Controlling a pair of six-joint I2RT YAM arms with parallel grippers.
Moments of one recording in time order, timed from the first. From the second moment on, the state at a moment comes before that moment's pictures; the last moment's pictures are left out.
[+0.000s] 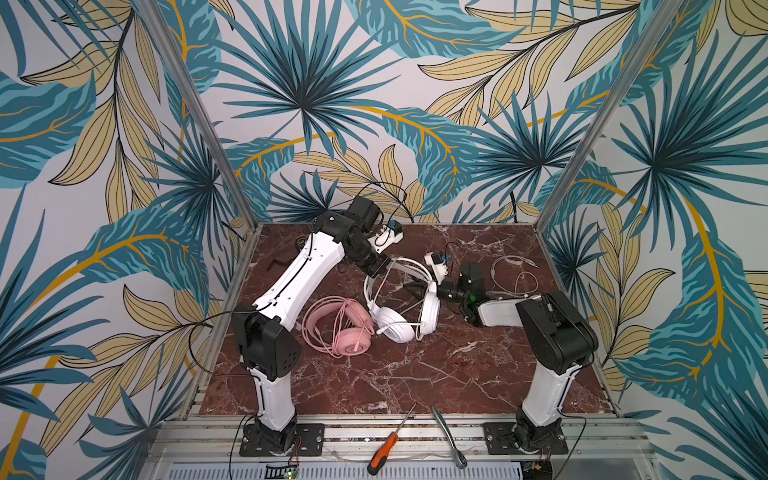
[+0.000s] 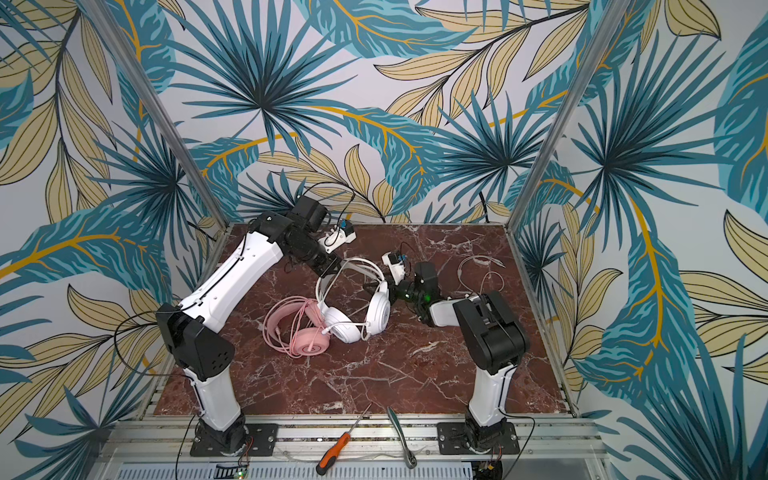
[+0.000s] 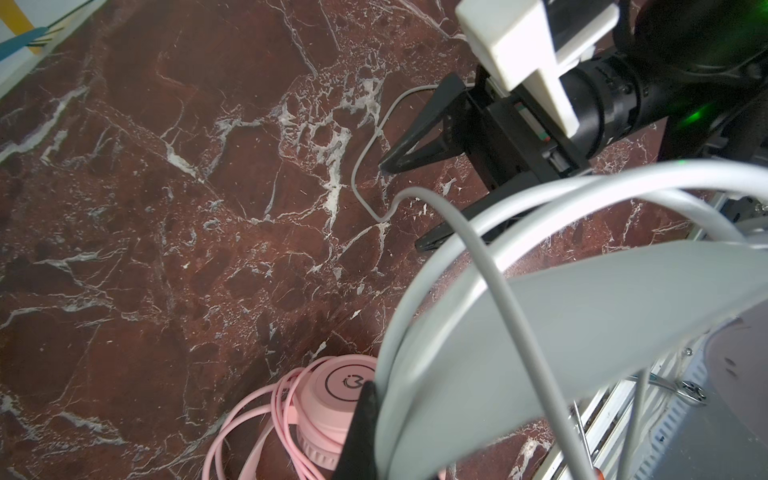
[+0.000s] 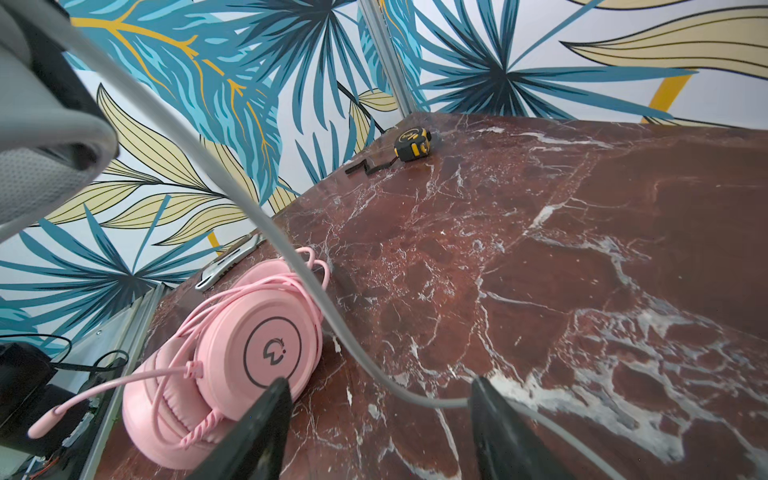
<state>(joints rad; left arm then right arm) -0.48 1.86 2.00 -1.25 0.30 0.24 0.34 1.89 0.86 0.80 -0.75 0.25</state>
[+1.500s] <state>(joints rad) -0.41 1.86 1.94 -1.24 0.25 0.19 0.22 1.65 0.89 0.38 -0.44 0.15</state>
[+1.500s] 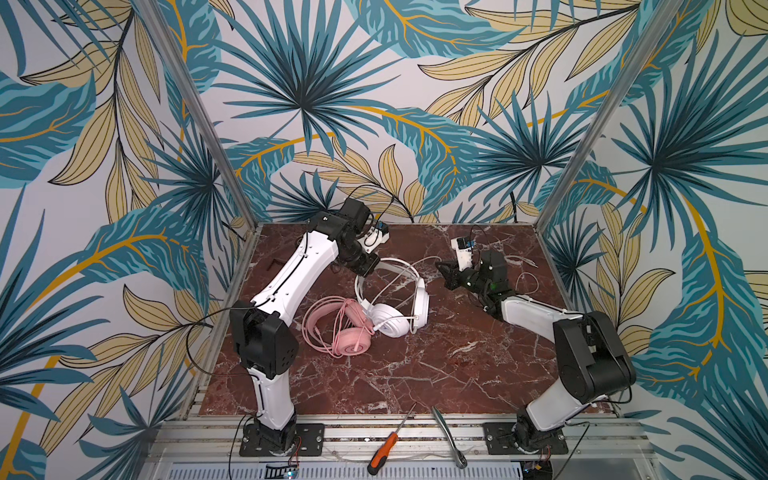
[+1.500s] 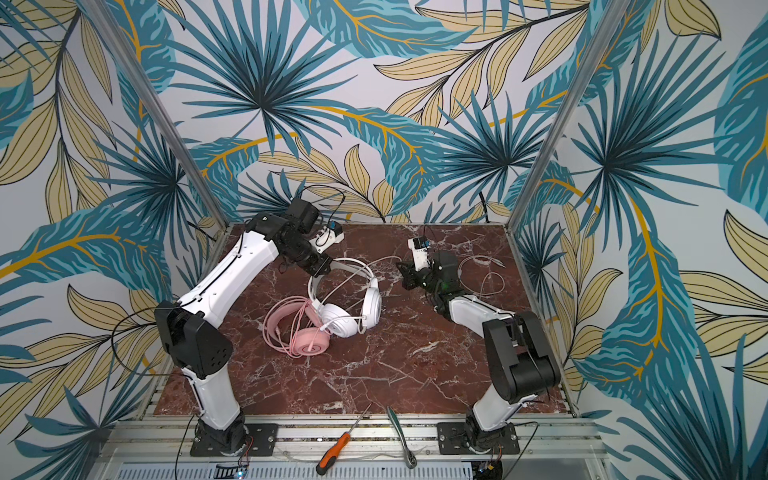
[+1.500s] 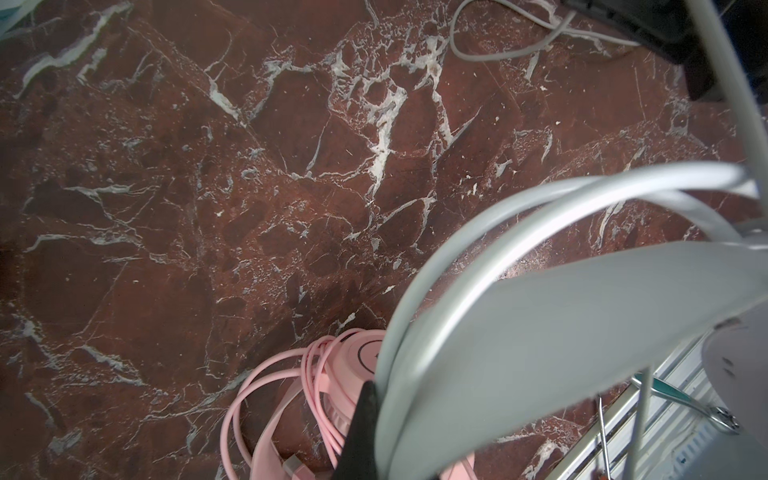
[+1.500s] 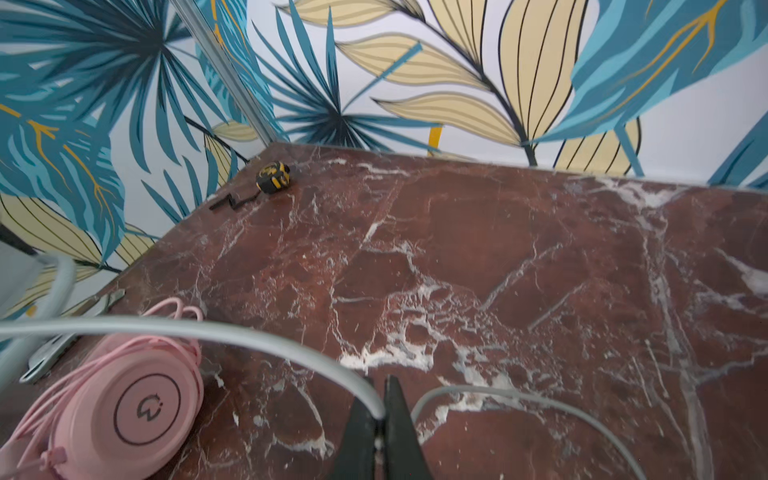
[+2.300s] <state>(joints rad) -0.38 1.86 1.82 -1.07 0.47 -0.03 0.26 1.87 1.03 0.37 -0.57 0.25</state>
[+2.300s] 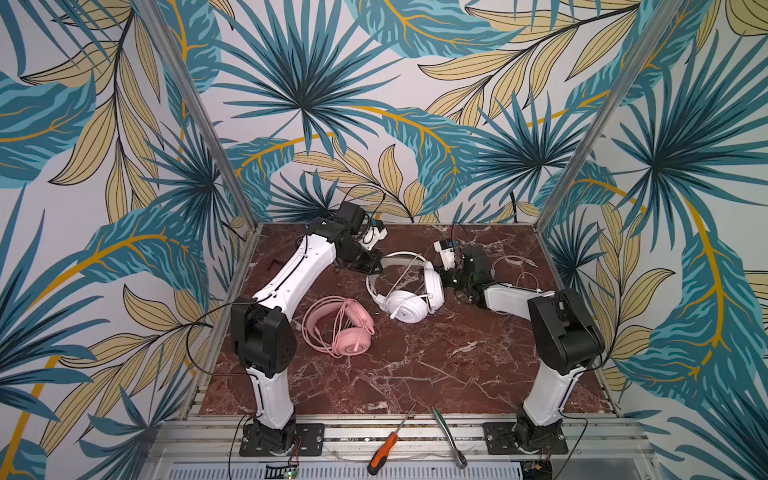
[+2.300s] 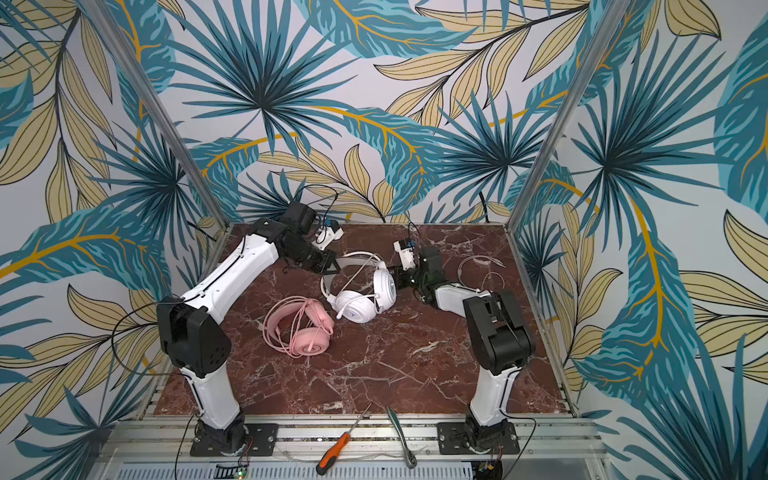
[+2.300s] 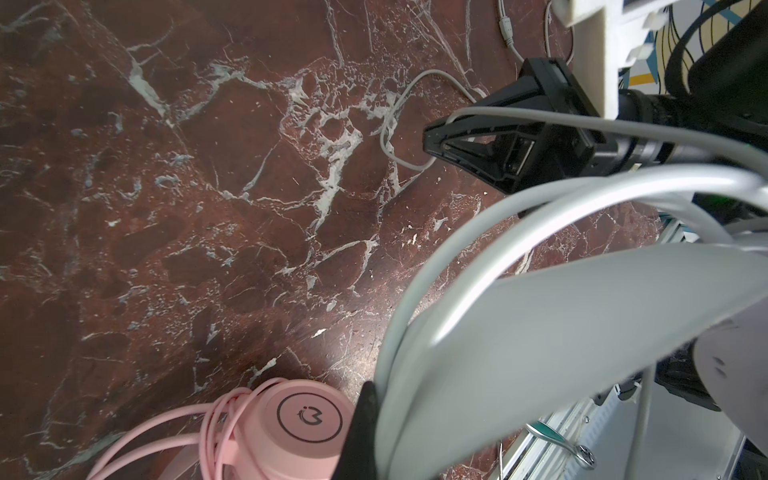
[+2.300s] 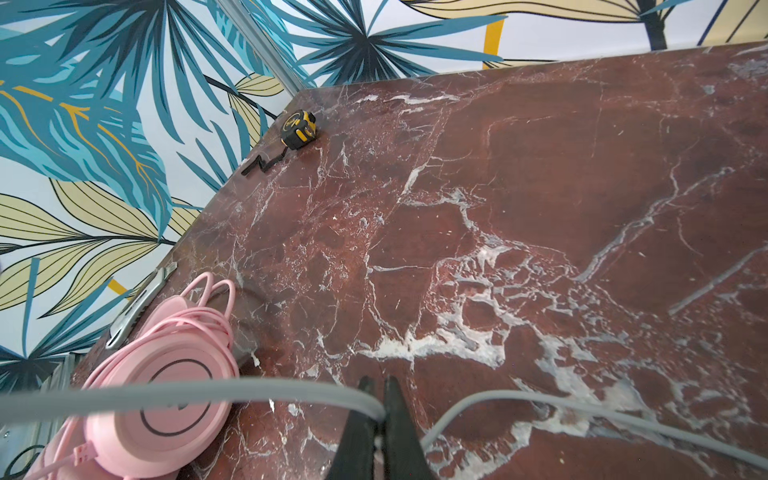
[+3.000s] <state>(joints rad) -0.40 1.82 1.81 -1.06 0.45 0.00 0.29 1.95 1.08 0.49 -0.55 0.28</state>
